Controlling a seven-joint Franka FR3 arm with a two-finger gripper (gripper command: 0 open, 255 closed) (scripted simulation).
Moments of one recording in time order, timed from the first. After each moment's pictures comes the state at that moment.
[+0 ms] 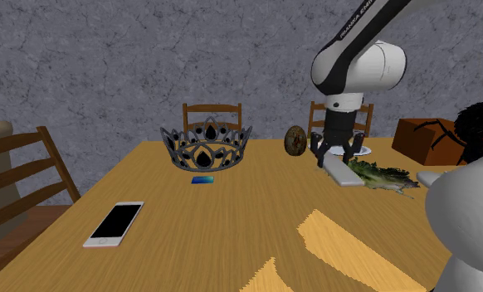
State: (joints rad) arm -0.29 -0.34 0.00 -2.67 -0.01 2.32 0.10
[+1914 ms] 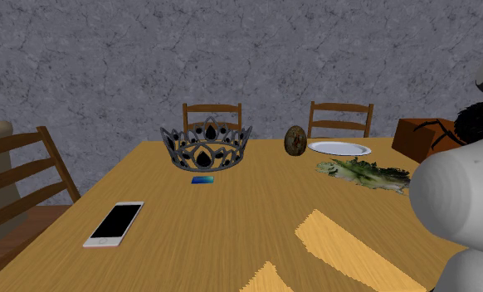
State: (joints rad) arm -0.69 -0.35 -0.61 -2.61 -0.28 2.30 -0.69
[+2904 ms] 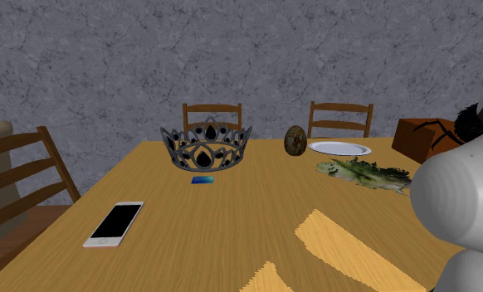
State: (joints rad) arm -0.65 -0.12 -0.74 -2.61 -0.15 2.51 -0.87
